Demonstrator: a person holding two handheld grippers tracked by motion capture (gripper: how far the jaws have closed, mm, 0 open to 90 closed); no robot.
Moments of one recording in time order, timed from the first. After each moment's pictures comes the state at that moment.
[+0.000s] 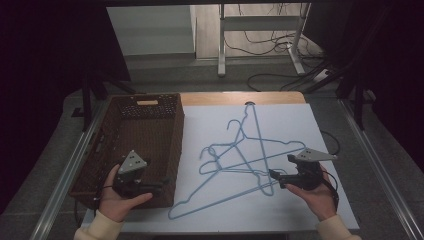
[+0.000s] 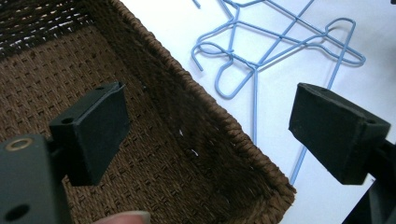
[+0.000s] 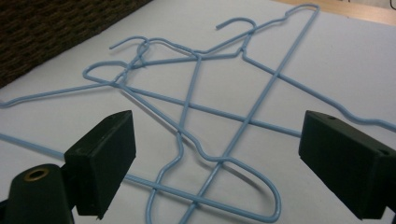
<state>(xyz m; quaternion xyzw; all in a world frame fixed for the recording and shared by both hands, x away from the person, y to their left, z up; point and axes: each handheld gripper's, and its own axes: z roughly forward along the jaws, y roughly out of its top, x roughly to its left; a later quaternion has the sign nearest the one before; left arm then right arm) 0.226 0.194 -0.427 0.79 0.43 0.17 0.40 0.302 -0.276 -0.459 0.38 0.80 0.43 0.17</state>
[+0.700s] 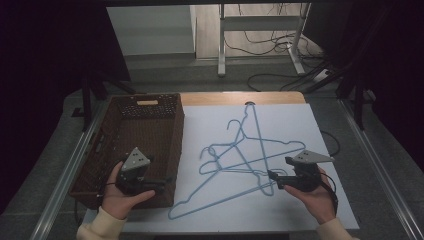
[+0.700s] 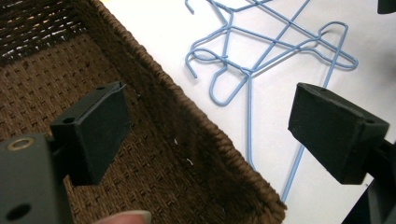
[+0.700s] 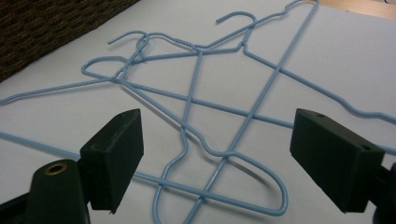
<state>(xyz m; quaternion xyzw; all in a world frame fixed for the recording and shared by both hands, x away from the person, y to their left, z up) 0.231 0.188 -0.422 0.79 0.42 0.17 0.40 0.296 -0.269 -0.459 0.39 0.80 0.41 0.18</state>
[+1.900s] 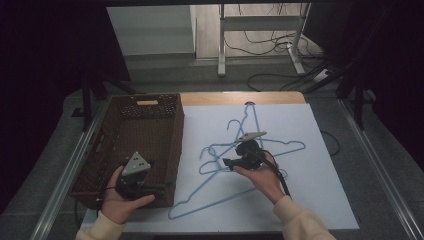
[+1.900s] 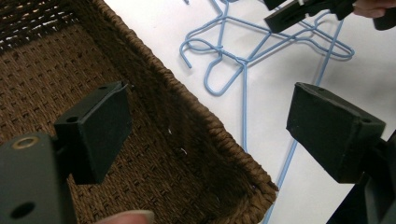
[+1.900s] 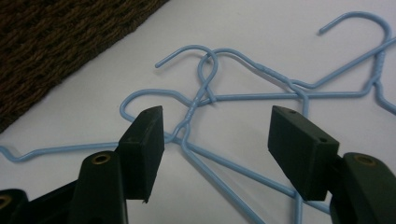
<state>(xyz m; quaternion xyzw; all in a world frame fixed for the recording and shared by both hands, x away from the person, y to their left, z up) 0.223 0.188 -0.428 0.80 0.42 0.16 0.40 0.357 -0.133 -0.471 0.37 0.85 0.35 0.10</state>
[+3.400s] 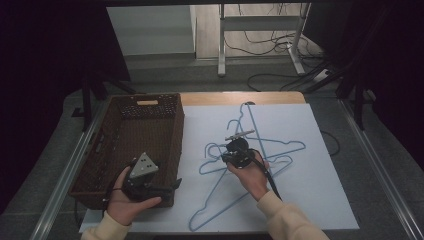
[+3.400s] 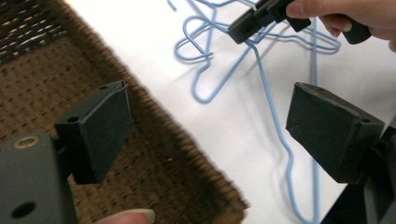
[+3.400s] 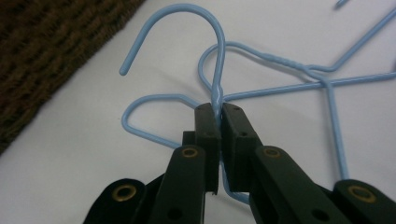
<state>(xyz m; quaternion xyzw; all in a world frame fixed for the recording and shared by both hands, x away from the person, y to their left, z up) 0.220 0.168 -0.421 0.81 0.39 0.17 0.40 0.360 -0.105 -0.476 0.43 0.84 0.31 0.09</state>
